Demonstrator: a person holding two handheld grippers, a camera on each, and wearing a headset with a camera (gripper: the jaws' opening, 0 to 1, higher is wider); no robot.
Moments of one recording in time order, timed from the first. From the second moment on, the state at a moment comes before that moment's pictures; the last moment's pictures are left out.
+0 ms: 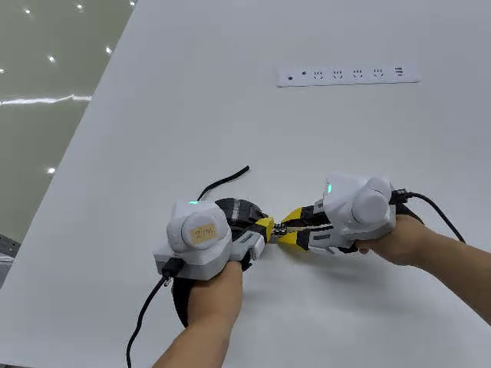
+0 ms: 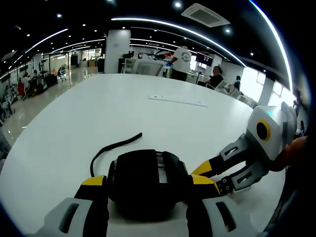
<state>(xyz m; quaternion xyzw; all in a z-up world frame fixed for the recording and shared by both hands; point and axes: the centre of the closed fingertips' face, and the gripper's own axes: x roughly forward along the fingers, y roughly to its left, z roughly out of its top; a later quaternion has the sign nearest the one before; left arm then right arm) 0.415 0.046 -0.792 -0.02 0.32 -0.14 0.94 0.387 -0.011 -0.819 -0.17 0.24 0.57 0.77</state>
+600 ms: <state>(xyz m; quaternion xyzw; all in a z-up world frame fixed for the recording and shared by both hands) 0.414 0.046 -0.793 -0.03 0.32 -0.14 0.94 0.388 -0.004 -0.819 -0.16 0.24 0.57 0.77</state>
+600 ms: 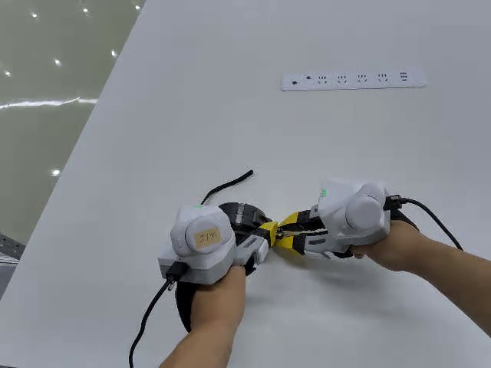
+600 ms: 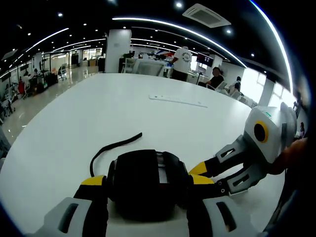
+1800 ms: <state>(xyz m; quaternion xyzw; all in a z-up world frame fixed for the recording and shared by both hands) 0.412 0.045 -0.792 -0.03 0.32 -0.15 0.94 0.390 -0.001 -0.822 -0.17 0.24 0.56 0.77</state>
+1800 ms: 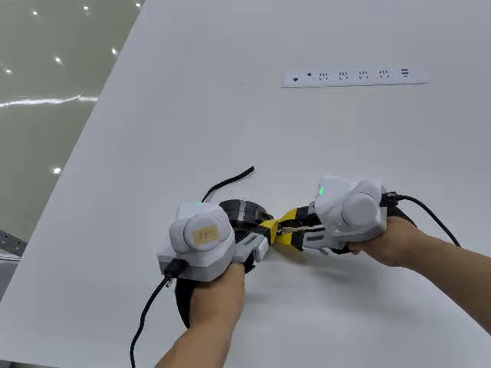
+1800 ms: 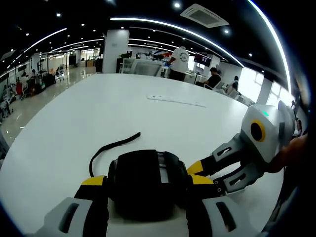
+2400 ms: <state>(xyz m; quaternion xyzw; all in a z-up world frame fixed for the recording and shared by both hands) 0.410 0.046 -0.791 -0.02 0.32 -0.16 0.93 0.386 -0.003 -0.821 -0.20 0.24 0.55 0.77</state>
